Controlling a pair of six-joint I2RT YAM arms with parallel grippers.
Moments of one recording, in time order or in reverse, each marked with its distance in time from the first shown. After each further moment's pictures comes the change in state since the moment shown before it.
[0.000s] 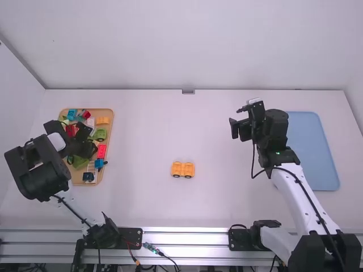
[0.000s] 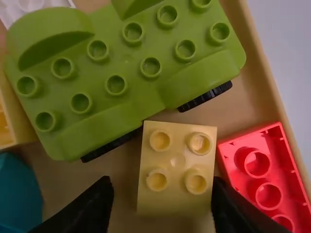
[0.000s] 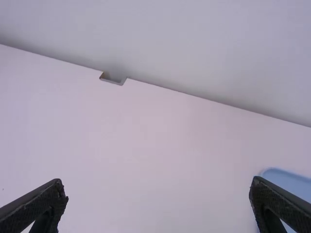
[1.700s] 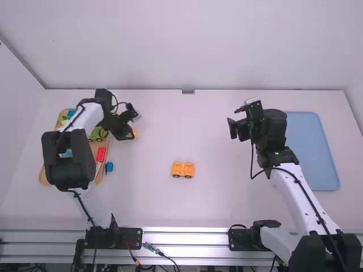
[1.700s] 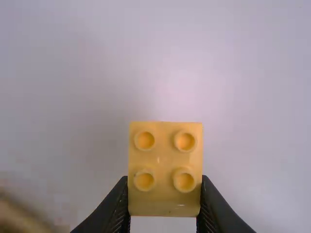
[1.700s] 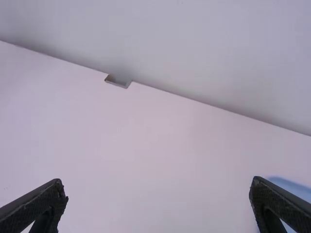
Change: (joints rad) left arm -0.478 -0.008 0.325 -0.509 -0.022 0.049; right arm 0.014 0.000 0.000 0.015 -0.001 -0.019
